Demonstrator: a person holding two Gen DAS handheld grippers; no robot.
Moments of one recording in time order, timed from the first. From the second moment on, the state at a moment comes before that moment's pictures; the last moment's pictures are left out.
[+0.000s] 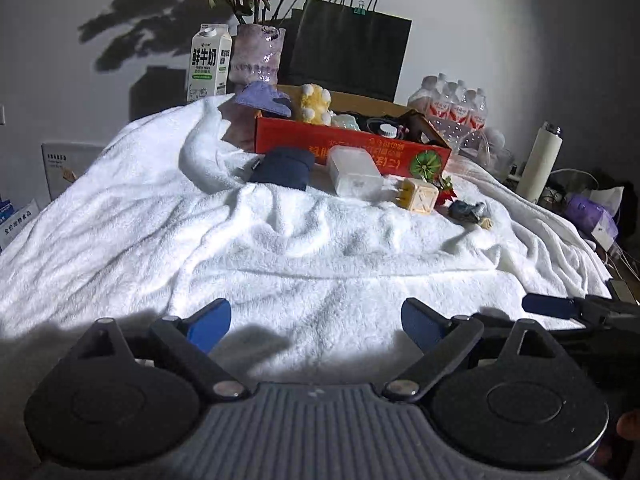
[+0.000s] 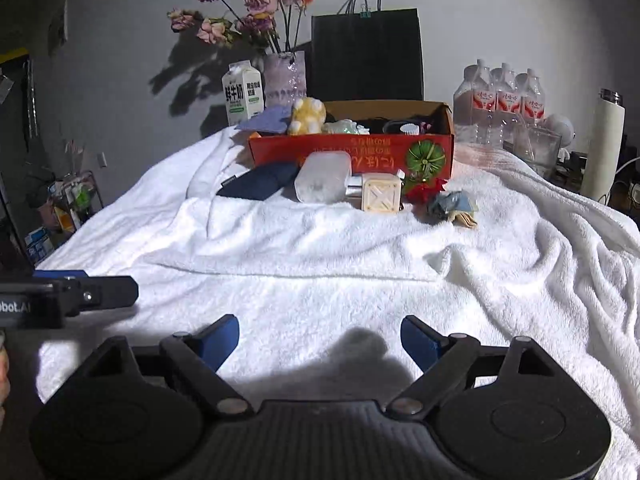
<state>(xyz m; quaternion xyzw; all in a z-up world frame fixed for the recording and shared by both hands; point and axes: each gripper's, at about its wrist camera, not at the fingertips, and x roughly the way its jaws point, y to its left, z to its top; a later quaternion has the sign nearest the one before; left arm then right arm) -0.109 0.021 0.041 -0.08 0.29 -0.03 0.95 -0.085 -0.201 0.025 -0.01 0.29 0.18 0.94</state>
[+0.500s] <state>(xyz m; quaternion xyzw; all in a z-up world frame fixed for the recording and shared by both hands) 0.040 0.040 0.060 -0.02 0.29 -0.05 0.96 0.025 -0.198 0.044 0.01 0.26 0.17 0.95</state>
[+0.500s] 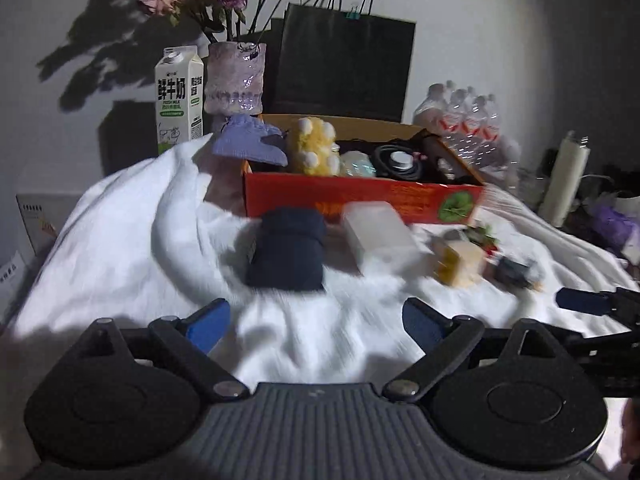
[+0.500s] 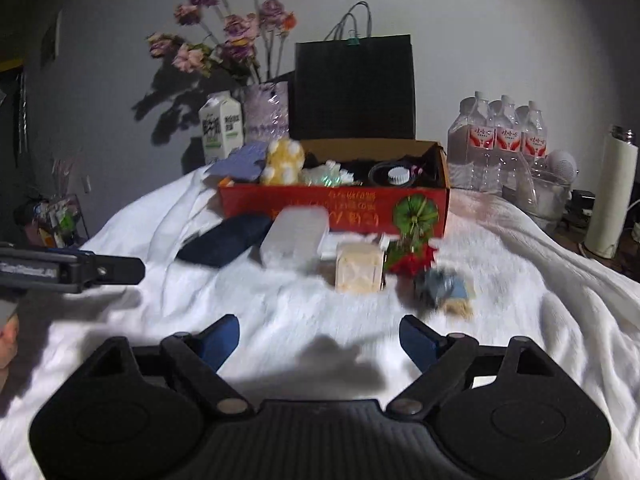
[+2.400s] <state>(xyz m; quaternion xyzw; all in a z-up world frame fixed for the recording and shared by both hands) -0.066 0.017 0.071 -0.05 0.27 -0.03 0.96 -0.051 -0.207 0.043 0.03 0.29 0.21 0.93</state>
